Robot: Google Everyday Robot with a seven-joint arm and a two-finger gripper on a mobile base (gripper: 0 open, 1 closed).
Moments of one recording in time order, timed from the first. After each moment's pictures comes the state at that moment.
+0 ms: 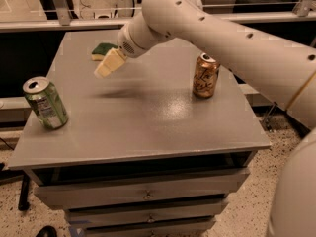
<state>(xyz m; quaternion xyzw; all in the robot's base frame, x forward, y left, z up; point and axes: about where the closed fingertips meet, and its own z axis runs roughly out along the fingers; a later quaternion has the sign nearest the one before) 0.692 0.123 0.889 -0.51 0.74 0.15 0.40</state>
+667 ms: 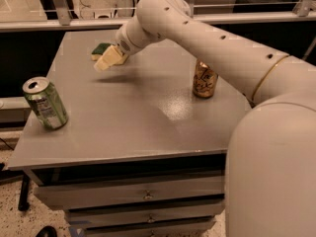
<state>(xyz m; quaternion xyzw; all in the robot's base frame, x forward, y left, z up) 0.754 0.140 0.864 -0.49 0.75 0.15 0.41</state>
